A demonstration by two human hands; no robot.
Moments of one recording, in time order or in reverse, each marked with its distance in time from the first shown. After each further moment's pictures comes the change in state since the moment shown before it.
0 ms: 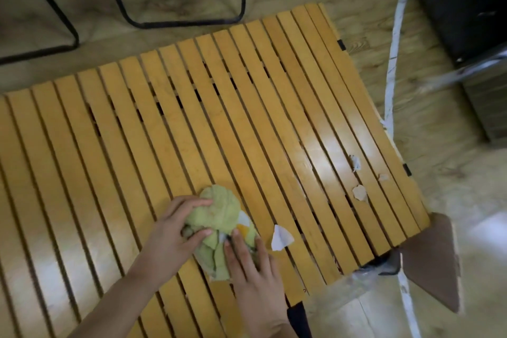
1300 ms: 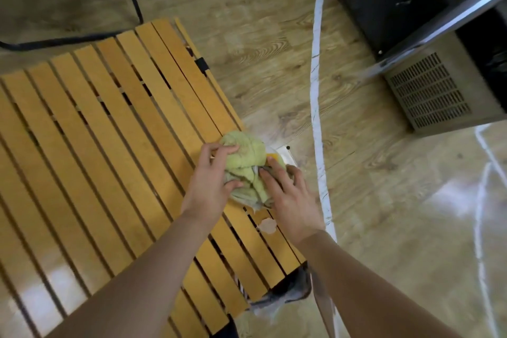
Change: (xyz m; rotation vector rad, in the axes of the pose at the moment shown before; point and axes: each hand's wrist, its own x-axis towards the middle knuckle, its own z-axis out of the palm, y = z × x) left_hand 0.223 0.246 0.214 0.126 0.098 0.174; right_hand 0.071 0.369 -0.127 -0.033 0.099 0.147
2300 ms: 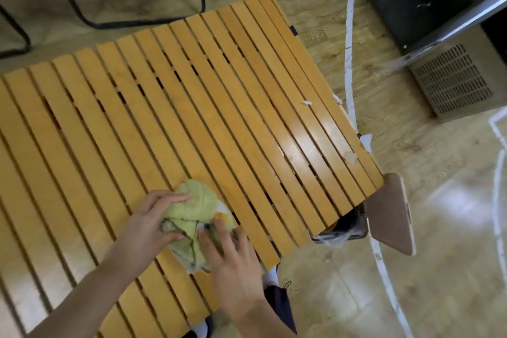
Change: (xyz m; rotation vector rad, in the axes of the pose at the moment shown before) left_hand -0.269 -0.225 -0.201 0.027 -0.155 -0.070; right_hand -0.165 -0.363 0.105 0.117 -0.001 -0.105
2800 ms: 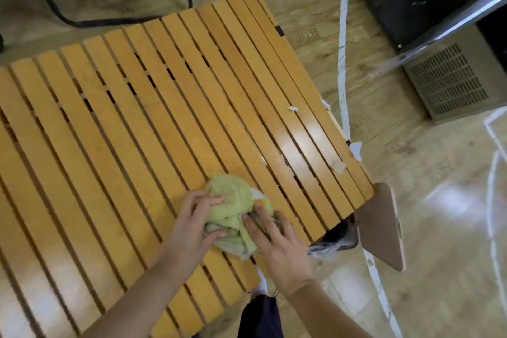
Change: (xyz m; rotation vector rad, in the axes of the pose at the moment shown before) left_hand 0.047 0.071 0.078 -0.074 0.009 0.097; right_hand 0.005 0.148 -0.015 -0.178 -0.006 -0.038
